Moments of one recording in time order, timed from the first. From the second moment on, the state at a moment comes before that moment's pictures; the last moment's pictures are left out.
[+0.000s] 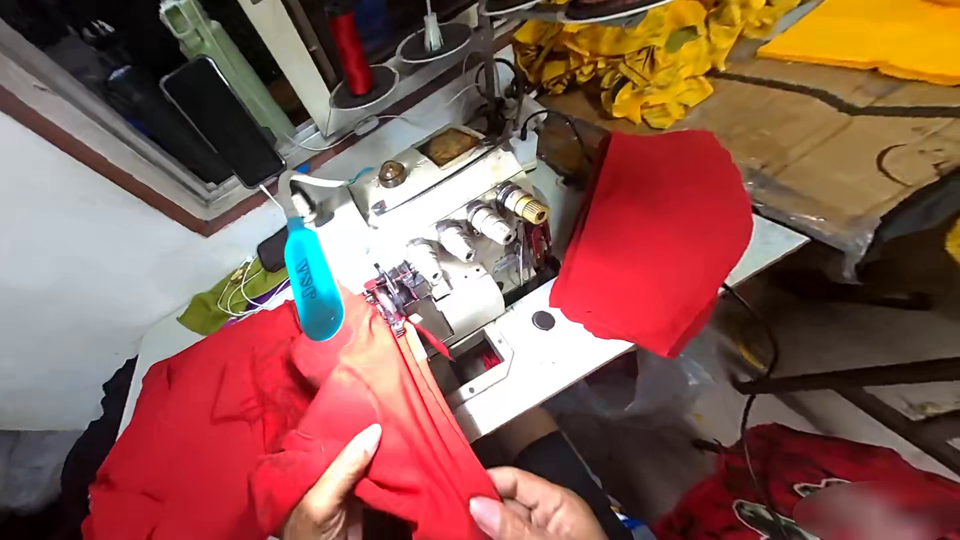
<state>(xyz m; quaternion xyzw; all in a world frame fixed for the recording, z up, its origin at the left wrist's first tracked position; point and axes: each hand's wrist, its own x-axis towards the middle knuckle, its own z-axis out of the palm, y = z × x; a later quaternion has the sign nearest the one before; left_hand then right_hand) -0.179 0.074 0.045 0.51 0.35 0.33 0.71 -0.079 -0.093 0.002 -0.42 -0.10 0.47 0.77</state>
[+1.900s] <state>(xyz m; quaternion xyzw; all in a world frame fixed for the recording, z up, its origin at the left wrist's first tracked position) -0.190 0.012 0.023 0.79 0.32 0.28 0.44 -0.010 0.004 -0.012 -0.66 -0.17 0.24 0.69</state>
